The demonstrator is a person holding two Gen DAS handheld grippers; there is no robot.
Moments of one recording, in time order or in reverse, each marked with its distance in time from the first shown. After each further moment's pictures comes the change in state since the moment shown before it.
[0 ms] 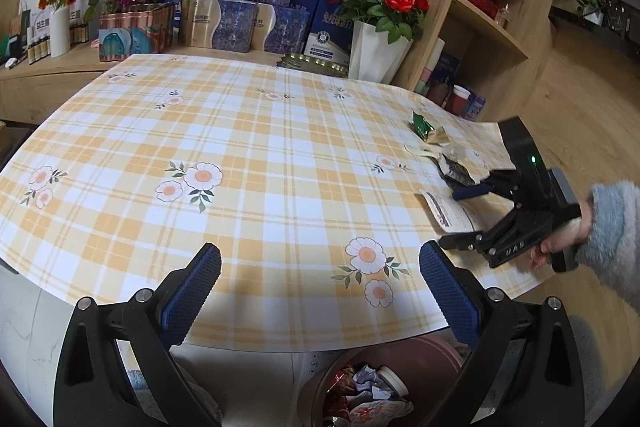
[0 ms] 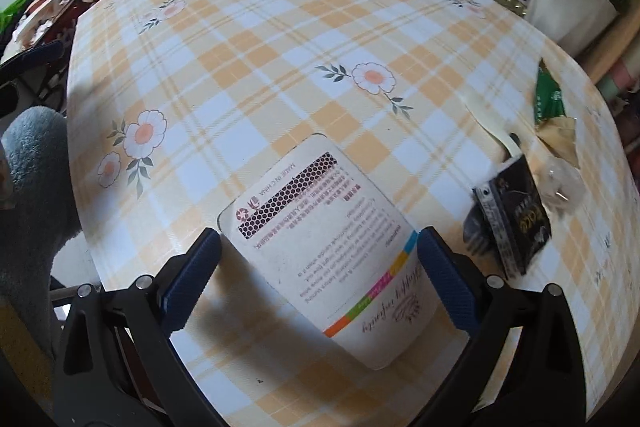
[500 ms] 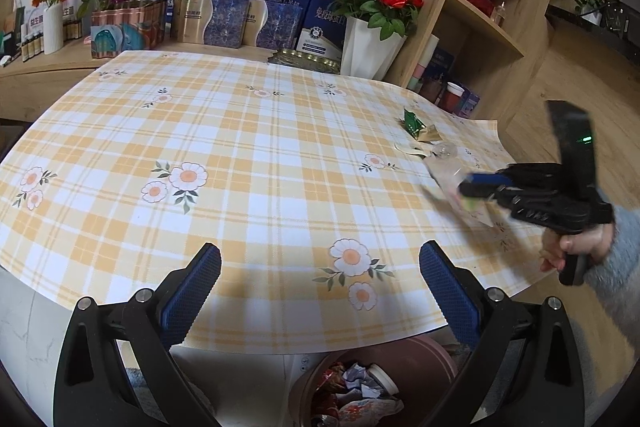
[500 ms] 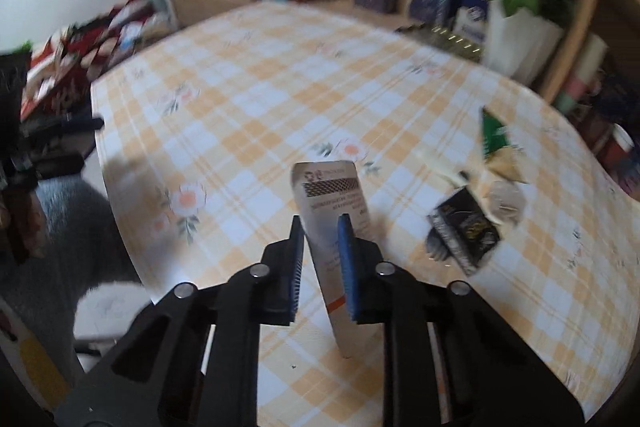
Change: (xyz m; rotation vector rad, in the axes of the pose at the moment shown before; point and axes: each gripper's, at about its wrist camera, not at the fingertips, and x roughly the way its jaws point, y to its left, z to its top) left arm 0.002 -0.010 0.007 -0.007 0.023 -0.024; right arm -0.082 0.009 -0.015 0.129 -0.288 -0.064
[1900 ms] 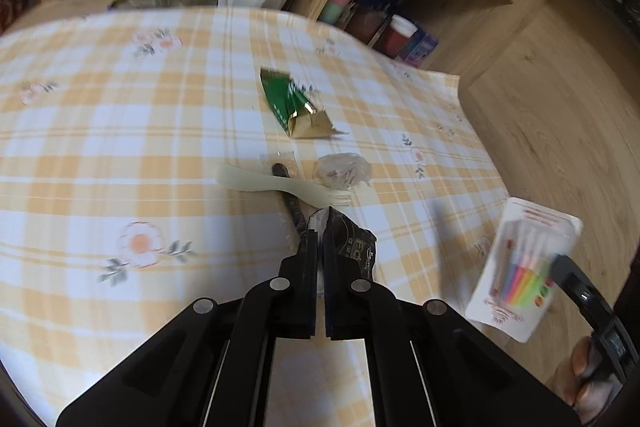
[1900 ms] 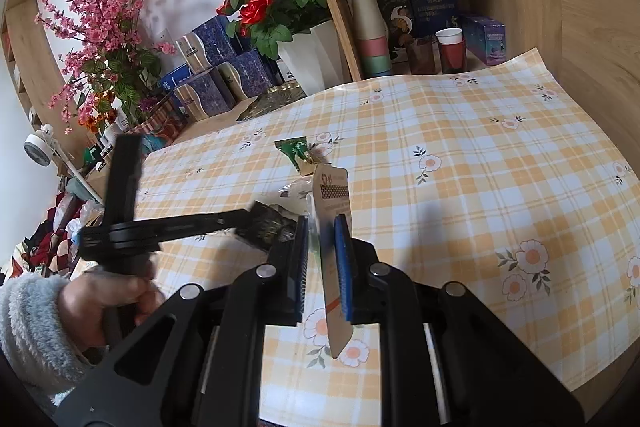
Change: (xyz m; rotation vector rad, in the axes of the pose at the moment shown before) left arm 0.212 -0.156 0.107 0.001 0.285 -0.222; right arm -0.111 -0.126 -0.081 0.614 -0.277 -0.156
